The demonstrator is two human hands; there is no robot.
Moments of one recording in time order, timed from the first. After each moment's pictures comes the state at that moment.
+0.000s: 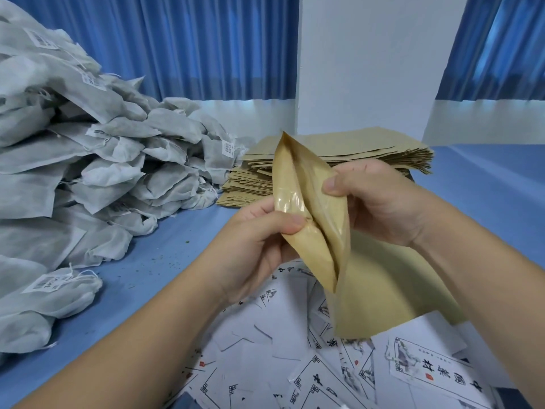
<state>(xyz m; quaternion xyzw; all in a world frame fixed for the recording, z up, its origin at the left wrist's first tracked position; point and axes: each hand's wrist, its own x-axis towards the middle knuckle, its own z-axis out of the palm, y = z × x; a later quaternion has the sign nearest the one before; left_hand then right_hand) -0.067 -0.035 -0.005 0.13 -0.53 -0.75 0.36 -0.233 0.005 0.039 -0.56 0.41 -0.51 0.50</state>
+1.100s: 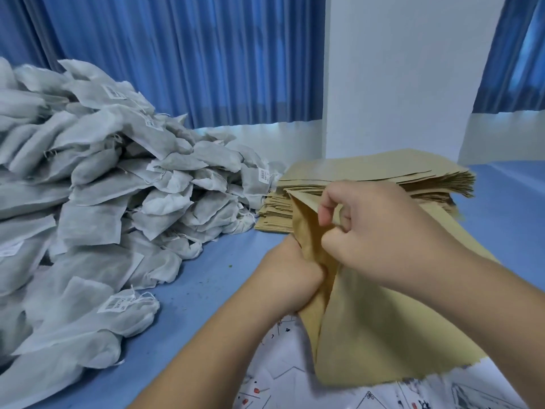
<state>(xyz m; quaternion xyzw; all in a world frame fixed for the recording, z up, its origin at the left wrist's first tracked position) -0.055 -0.045 0.002 0.46 -0.76 -0.38 0.24 -0.171 0.021 0.062 -0.73 0.60 -0.33 -0.01</state>
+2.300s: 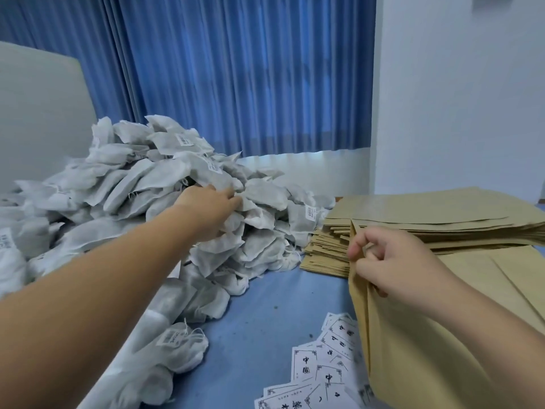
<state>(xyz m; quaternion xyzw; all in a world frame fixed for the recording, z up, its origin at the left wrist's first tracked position) 0.082 -0.198 0.100 0.51 -0.77 0.37 -0.09 -0.188 -0.054 0.039 -0.67 0.57 -0.44 0.19</state>
